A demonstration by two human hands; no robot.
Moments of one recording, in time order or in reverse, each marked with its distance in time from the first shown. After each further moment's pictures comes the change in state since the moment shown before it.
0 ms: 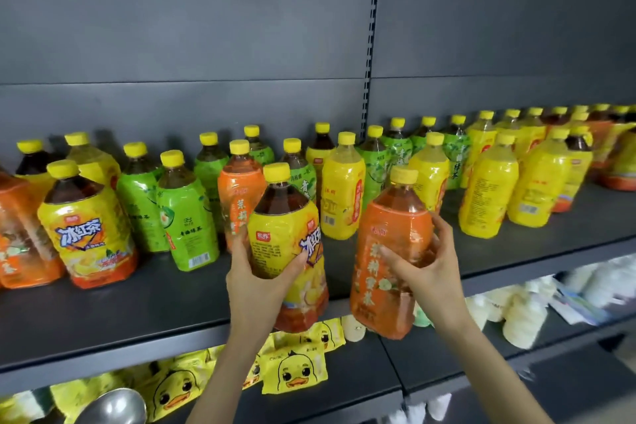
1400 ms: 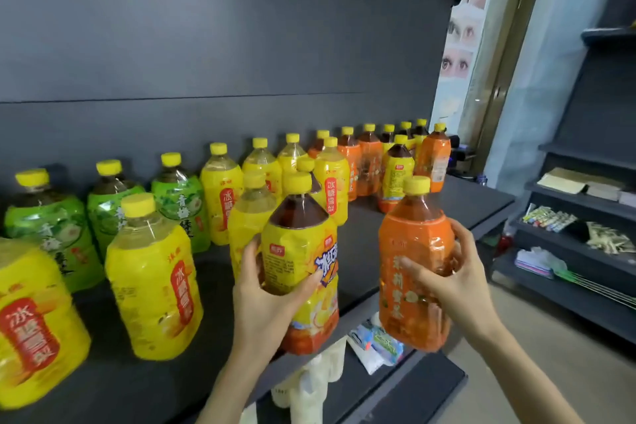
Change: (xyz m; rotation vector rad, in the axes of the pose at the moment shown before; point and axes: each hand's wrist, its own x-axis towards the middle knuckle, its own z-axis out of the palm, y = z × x) left_hand -0.044 0.042 0.563 -0.252 -0.436 0.057; right_hand 0.191 0.056 -0.519 -0.254 0.298 -0.003
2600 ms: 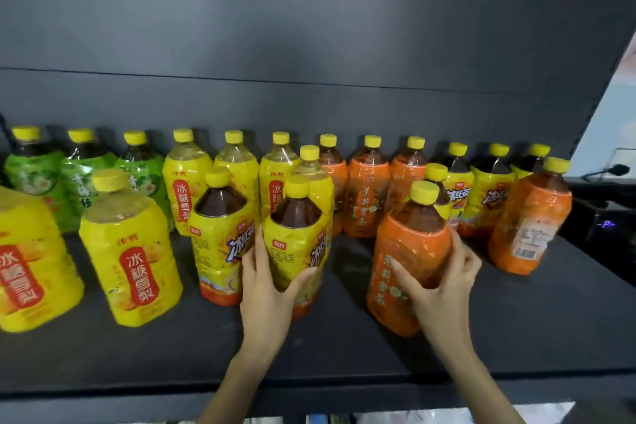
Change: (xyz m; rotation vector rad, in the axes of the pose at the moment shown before) left_hand 0.110 -0.097 0.235 0.721 0.565 -0.090; right_hand 0.277 0.177 -0.058 -0.031 -0.262 -0.154
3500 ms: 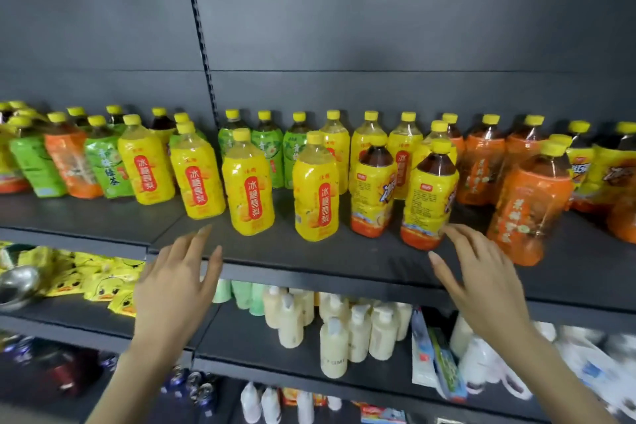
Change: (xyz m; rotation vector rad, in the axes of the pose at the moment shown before) left_hand -0.087 -0.052 -0.345 0.940 0.149 0.150; right_hand -0.141 -0.106 0.041 -0.613 -0.220 -0.553
